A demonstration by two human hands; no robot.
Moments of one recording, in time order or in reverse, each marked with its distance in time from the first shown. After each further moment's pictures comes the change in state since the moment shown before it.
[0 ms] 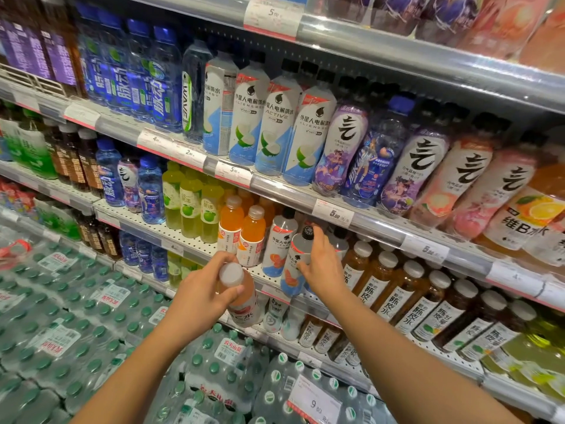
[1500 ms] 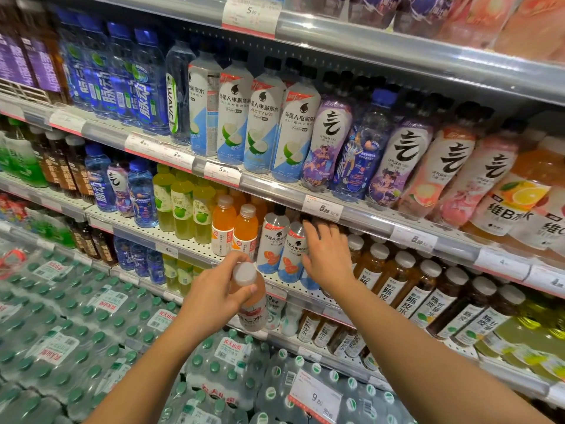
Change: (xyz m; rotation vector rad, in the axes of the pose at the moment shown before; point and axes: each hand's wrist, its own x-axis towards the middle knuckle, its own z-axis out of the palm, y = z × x) left_hand 0.007 0.026 0.018 0.063 -0.039 0.044; right_hand 0.004 0.015 -0.021 -0.430 0.088 -0.141
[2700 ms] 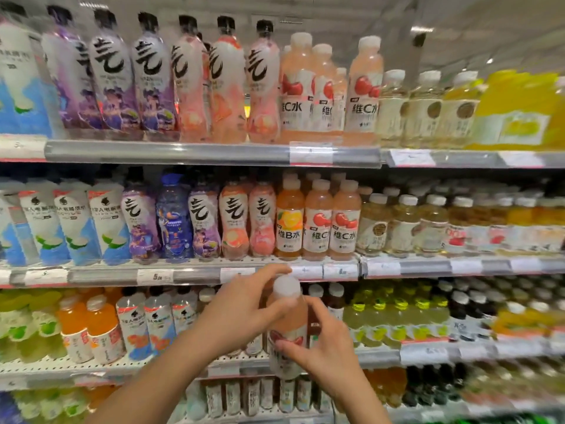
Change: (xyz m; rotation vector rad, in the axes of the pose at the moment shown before) left_hand 0.001 0.343 0.093 -0.047 -0.324 0.543; right_hand -0.246 0.188 -0.161 0.974 0.233 0.408
